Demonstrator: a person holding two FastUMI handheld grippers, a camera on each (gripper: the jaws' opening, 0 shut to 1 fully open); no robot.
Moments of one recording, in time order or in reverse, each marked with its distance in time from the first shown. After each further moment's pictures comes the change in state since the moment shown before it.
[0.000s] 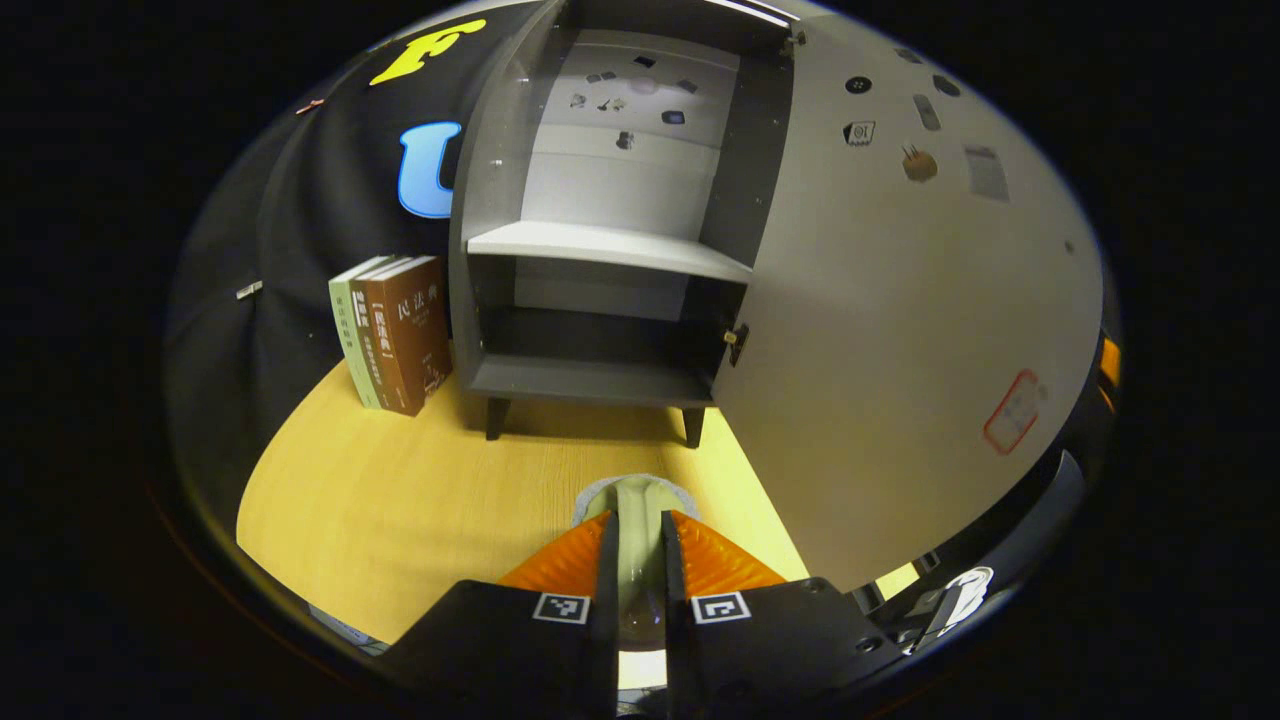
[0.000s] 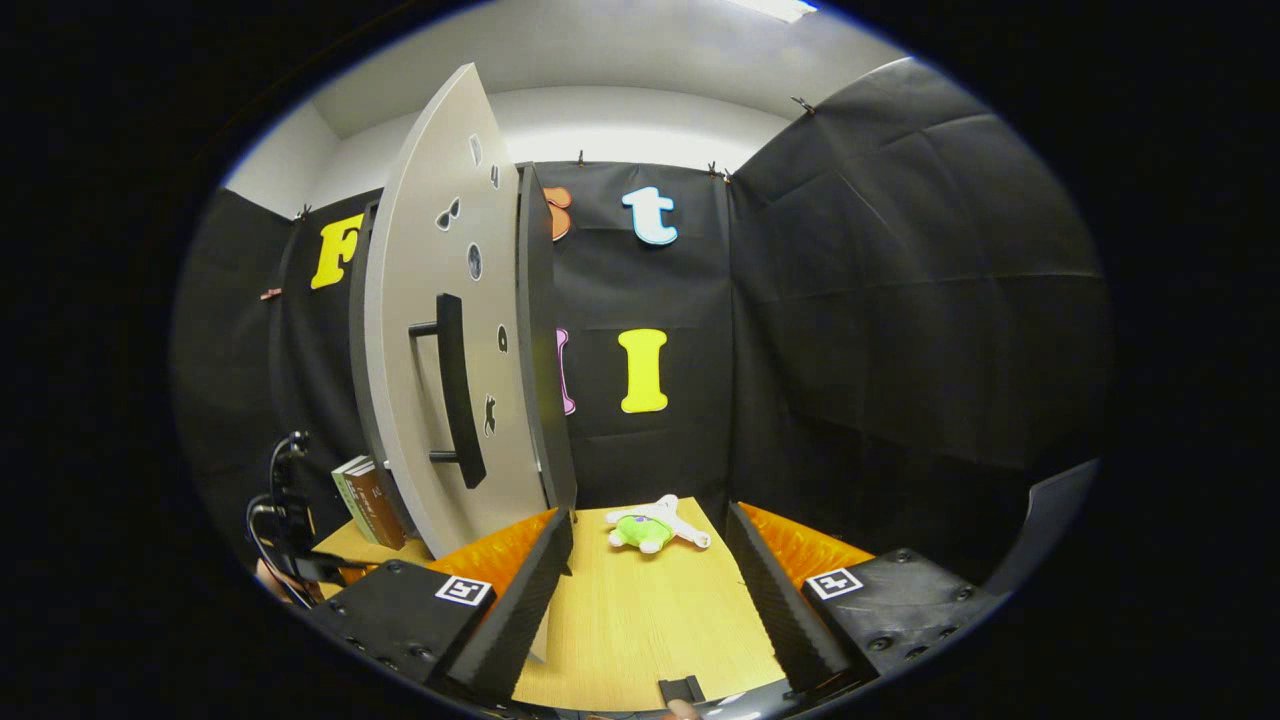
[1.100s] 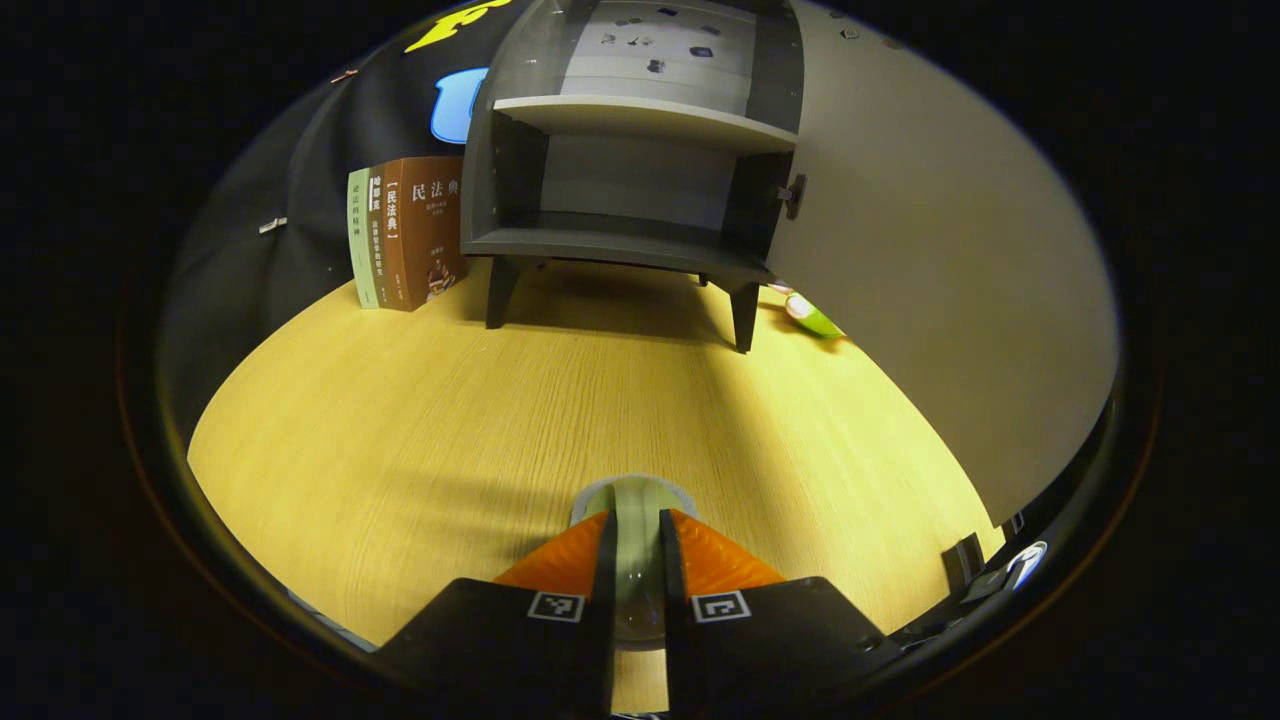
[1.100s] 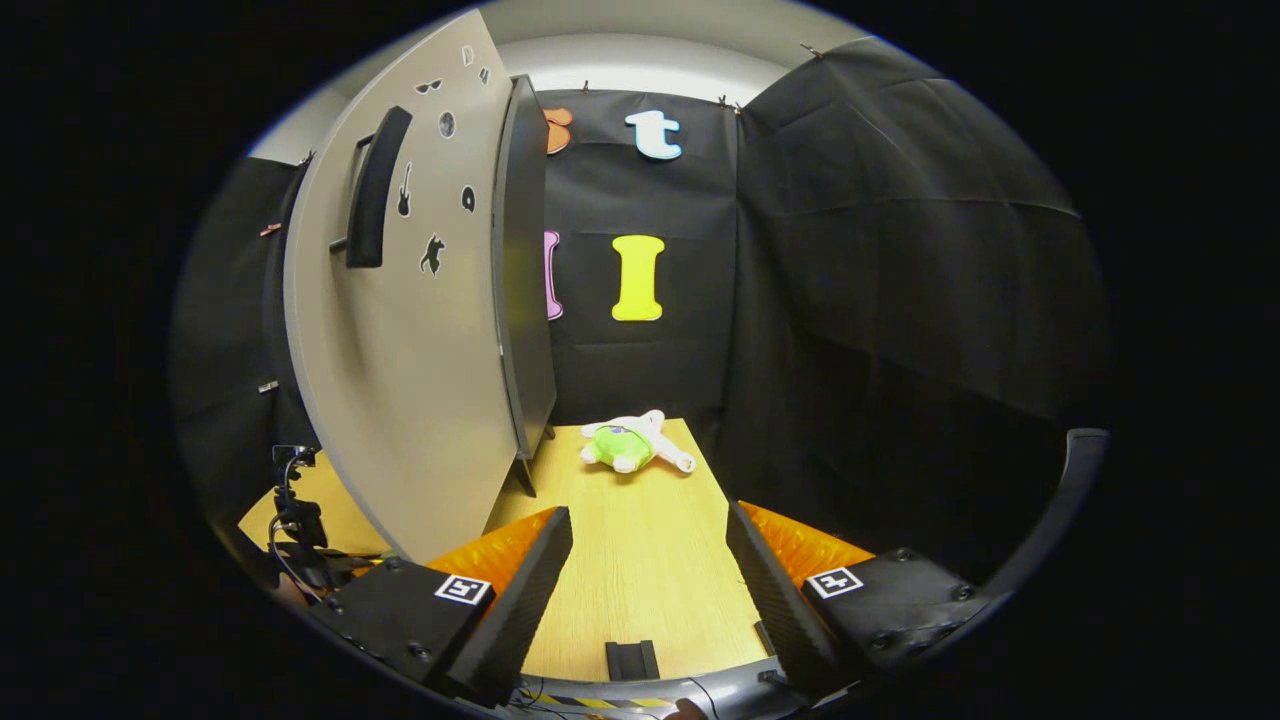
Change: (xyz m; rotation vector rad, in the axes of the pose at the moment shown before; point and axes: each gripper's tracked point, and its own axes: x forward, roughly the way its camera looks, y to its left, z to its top) left arm 0.089 0.011 -0.142 -0.050 0.058 0.107; right arm 0.030 -0.058 -0.138 -0.074 0.208 0.034
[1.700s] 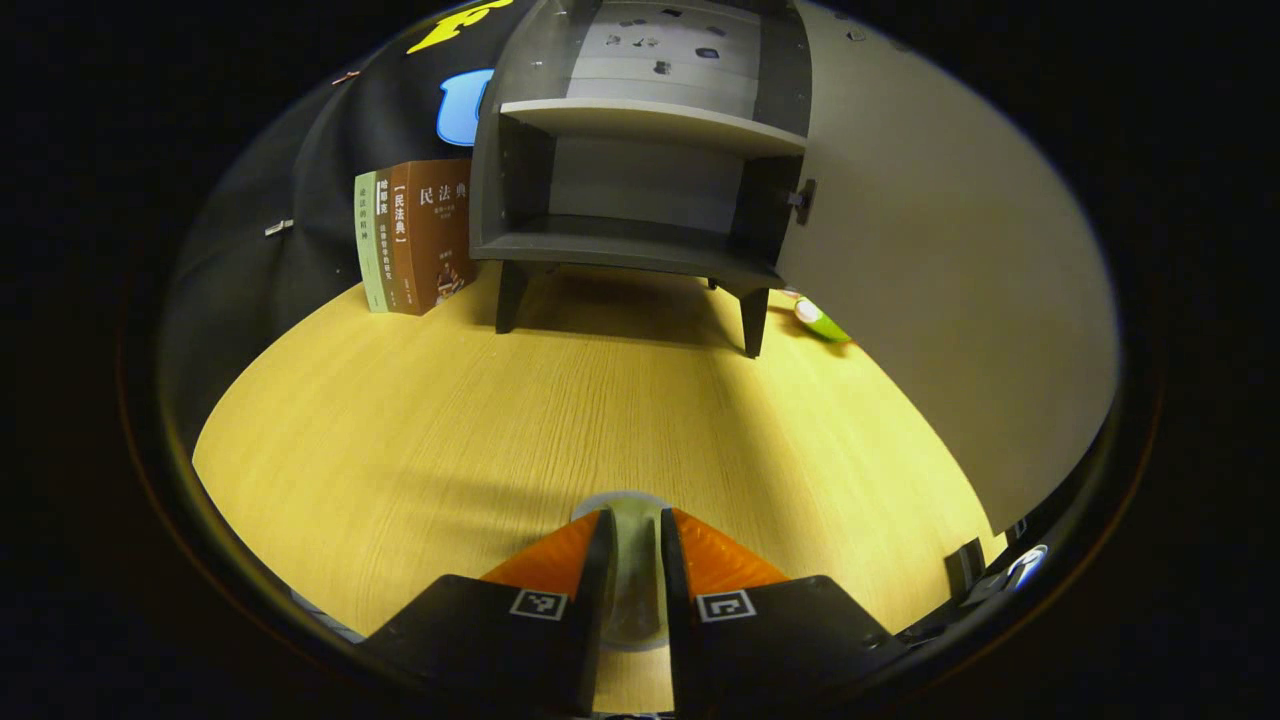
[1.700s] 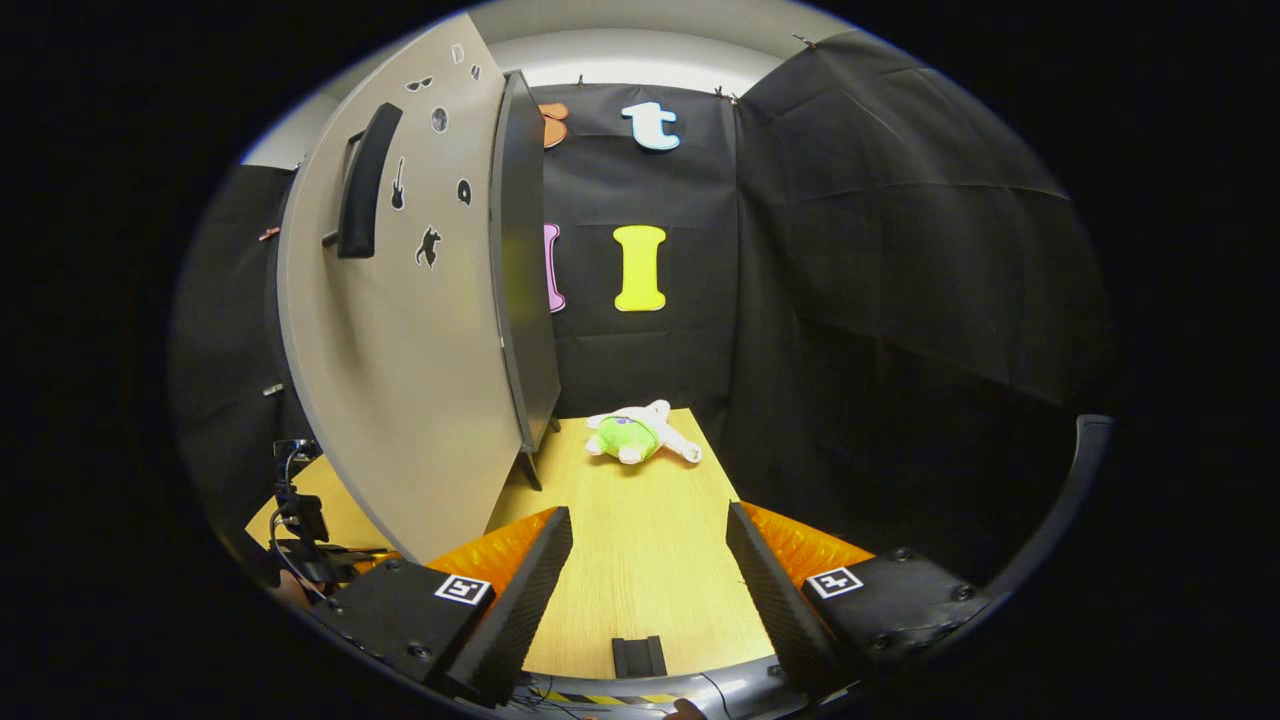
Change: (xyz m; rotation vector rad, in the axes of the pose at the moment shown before) left arm -0.006 0.006 0.014 0.003 -0.009 0.026; right arm 0.004 0.001 -0.009 0.035 0.029 0.018
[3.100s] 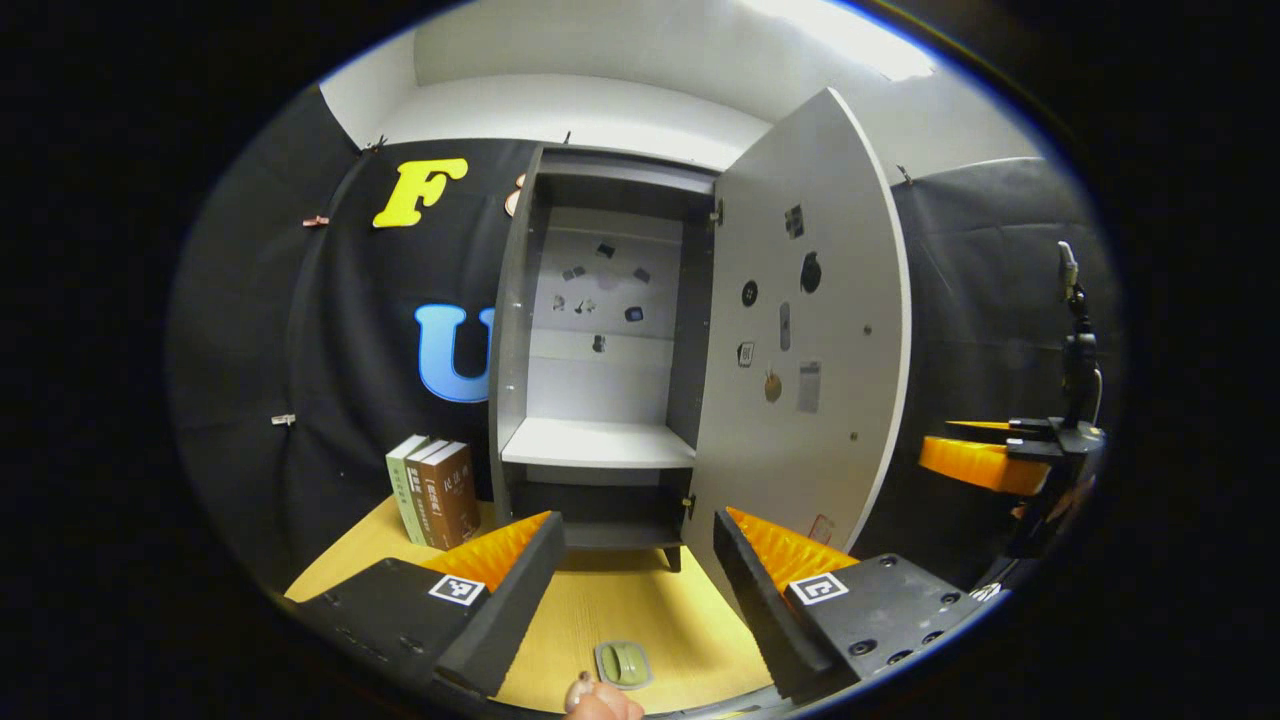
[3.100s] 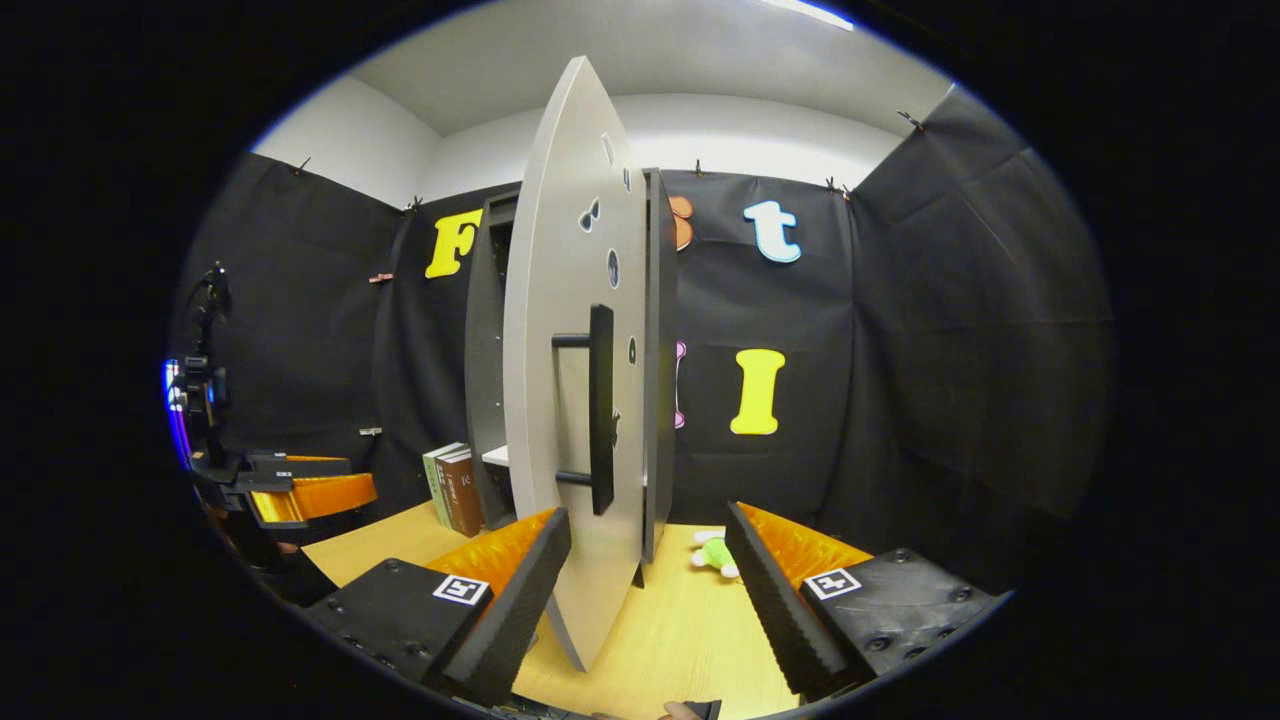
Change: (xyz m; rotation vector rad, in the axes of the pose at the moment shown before) left arm -0.311 -0.028 0.245 0.131 -0.574 -0.141; right arm -0.058 0.142 0.165 -0.107 -0.284 0.293
